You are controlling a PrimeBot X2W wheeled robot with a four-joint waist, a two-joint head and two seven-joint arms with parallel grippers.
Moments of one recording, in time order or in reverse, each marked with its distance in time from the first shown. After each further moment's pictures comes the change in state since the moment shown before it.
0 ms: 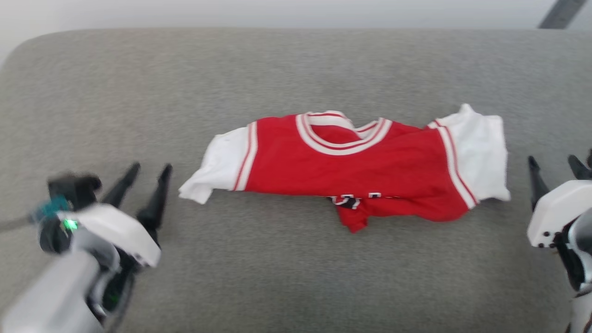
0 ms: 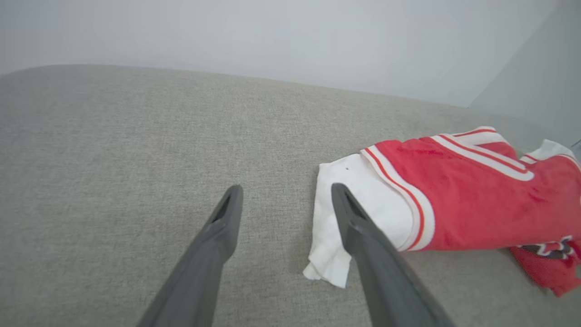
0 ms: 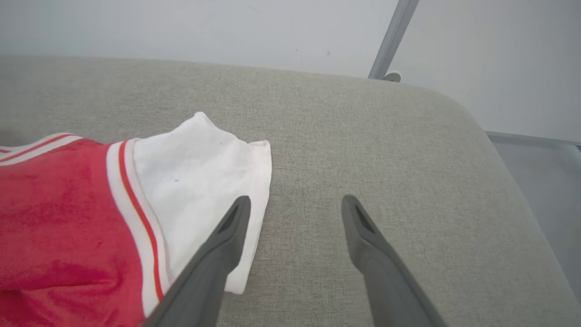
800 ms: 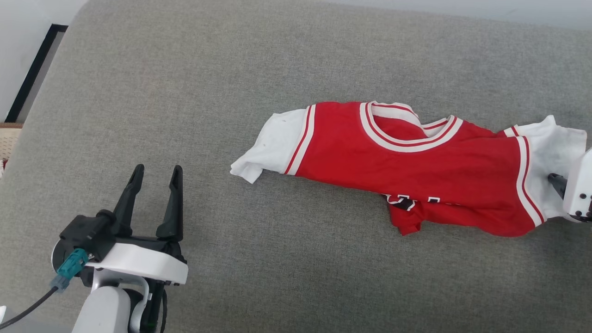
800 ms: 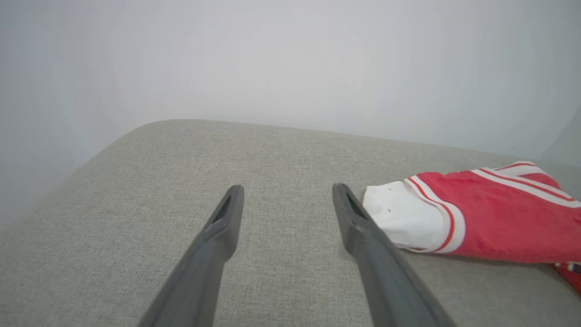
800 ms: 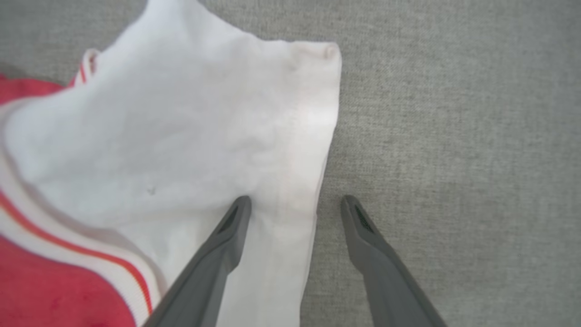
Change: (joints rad) left arm 0.350 -0.454 0.674 -0.251 0.727 -0.118 0.000; right arm -0.235 -0.156 -0.014 0.302 0.136 0.000 0.522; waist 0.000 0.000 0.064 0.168
